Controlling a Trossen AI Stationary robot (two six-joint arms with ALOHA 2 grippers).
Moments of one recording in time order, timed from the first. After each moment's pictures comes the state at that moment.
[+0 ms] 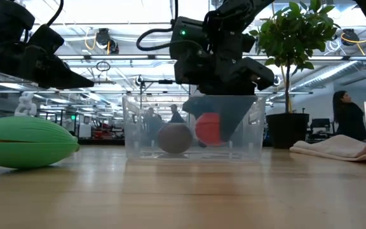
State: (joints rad) left arm 0.14 0.39 0.04 0.15 -0.10 0.10; right arm -0.02 2.01 1.38 -0.69 -0.34 -0.38
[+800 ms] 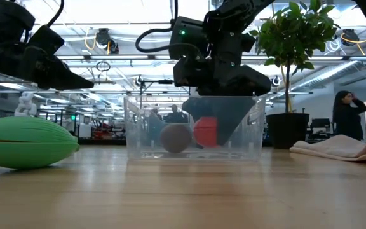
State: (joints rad) left arm 0.14 0.39 0.04 0.14 -0.10 0.10; right arm -0.02 2.01 1.38 -0.68 -0.26 -0.38
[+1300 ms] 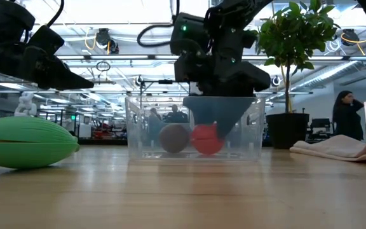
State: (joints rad) left arm 0.14 0.39 0.04 0.14 -0.10 0.10; right arm -0.02 1.99 1.38 -0.69 -0.25 -0.38
